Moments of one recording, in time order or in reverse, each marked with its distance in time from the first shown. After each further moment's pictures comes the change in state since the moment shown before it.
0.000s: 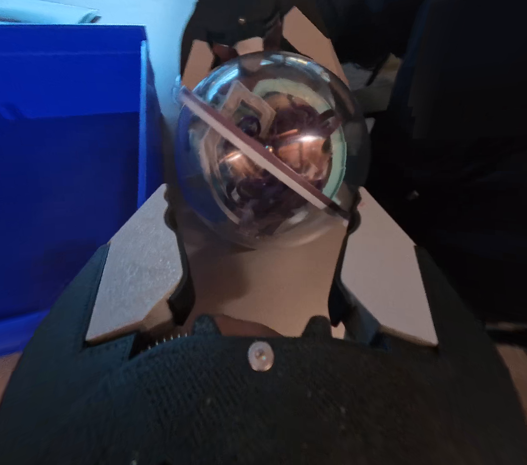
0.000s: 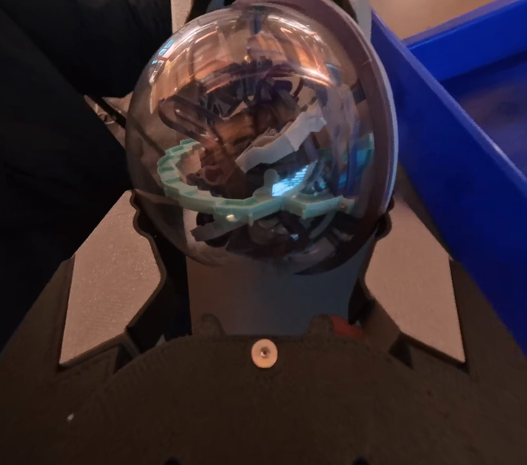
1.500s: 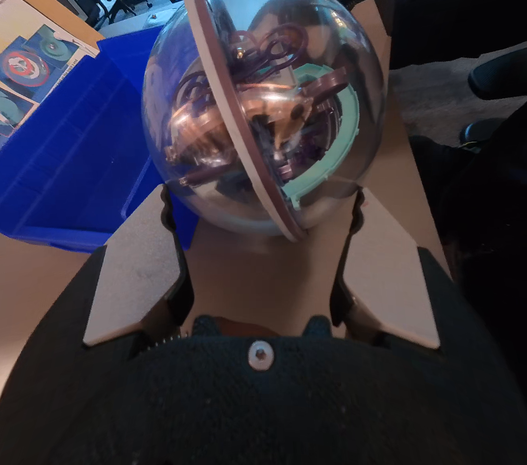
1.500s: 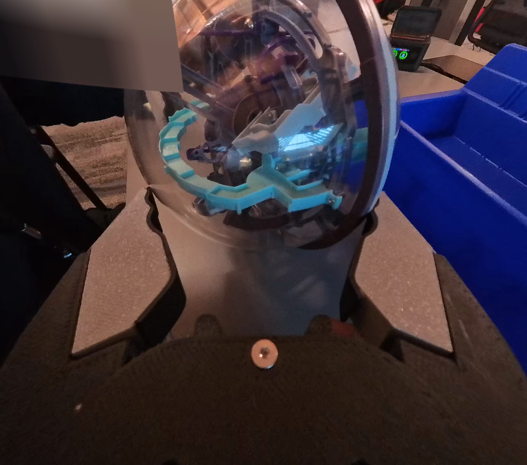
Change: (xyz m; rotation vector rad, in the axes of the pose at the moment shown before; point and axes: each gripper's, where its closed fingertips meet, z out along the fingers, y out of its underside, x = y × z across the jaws) left arm 0.005 0.019 0.006 -0.059 -0.524 0.128; right arm 0.010 -0.002 -0.003 0.260 0.199 -0.250
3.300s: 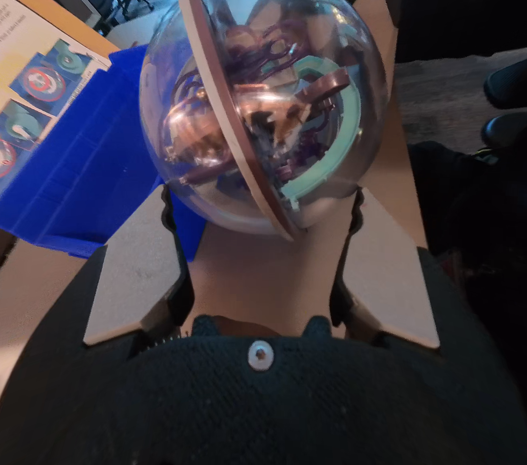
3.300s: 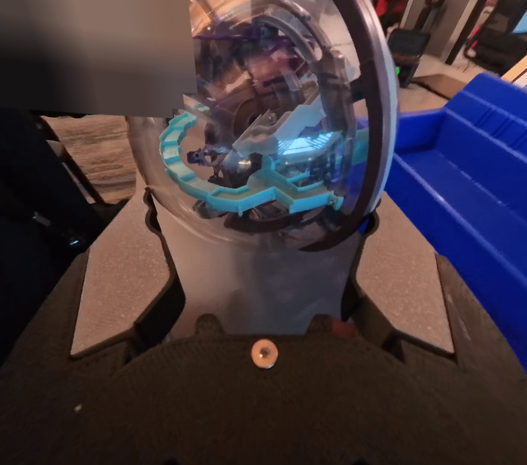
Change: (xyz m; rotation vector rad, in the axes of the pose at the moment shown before) left arm 0.004 -0.023 0.006 -0.046 -0.051 0.014; right arm 0.001 -0.014 -0.022 0.012 -0.009 -0.041
